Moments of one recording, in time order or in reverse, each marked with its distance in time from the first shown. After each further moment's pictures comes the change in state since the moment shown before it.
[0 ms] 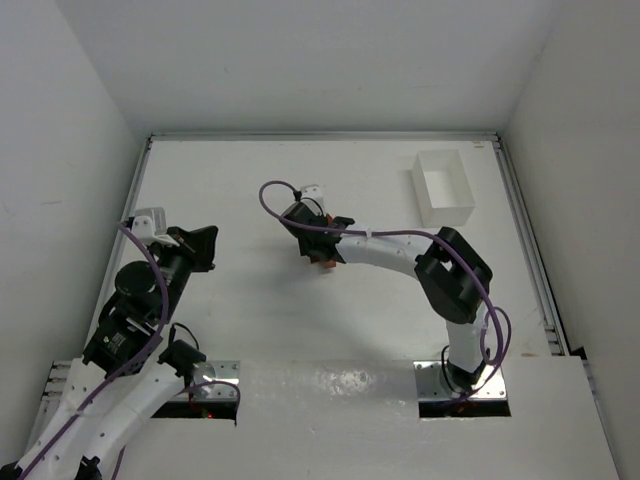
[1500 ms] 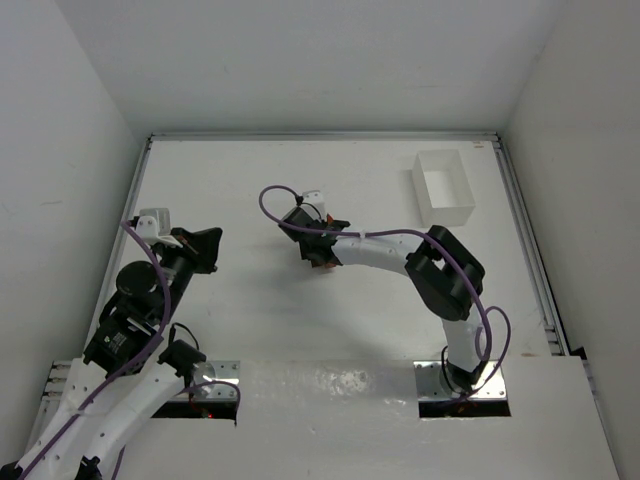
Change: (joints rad) left arm 0.002 0.000 -0.006 0.002 0.050 0.010; right arm 0.000 0.046 -0.014 0.006 0.023 0.053
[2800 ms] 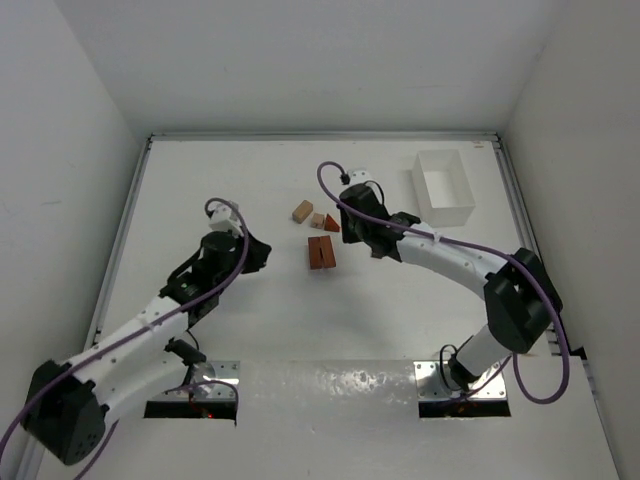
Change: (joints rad) left arm -0.011 0.421 -0.214 0.315 0.131 -0.225; right arm -0.175 -0.414 -0.267 0.121 -0.205 -0.191
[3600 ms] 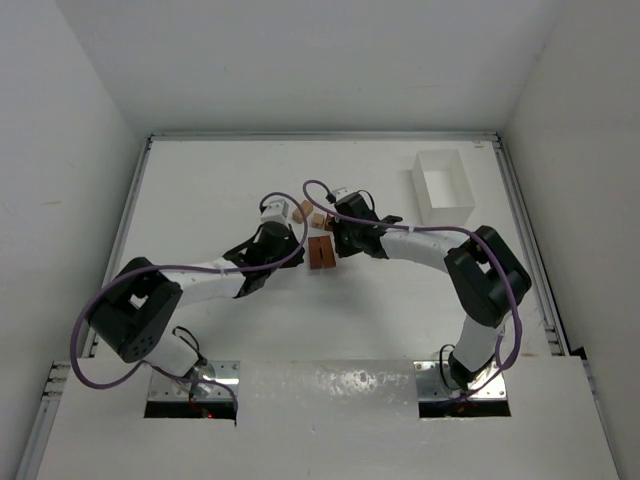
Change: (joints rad) left arm -0.141 0.662 0.123 0.336 -0.066 -0.013; right arm -0.076 0.201 -0.047 0.082 -0.272 -0.121
